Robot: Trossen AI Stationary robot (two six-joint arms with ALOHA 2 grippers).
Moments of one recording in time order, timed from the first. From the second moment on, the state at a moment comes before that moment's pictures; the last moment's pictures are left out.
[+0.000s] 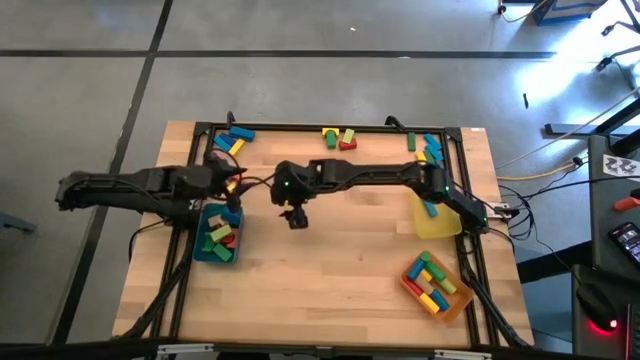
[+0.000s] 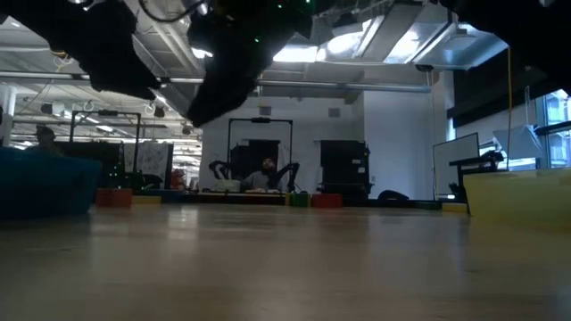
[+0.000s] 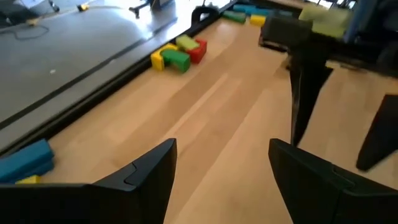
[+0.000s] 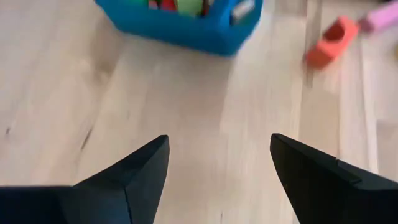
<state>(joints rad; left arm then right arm) 0.03 0.54 0.51 -0.51 -0.48 -0.30 -0.06 2.30 2.13 -0.72 -0.15 -0.25</state>
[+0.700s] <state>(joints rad) 0.03 0.68 0.51 -0.51 -0.48 -0.35 -0.20 2.00 1.86 -0.86 0.02 -0.16</state>
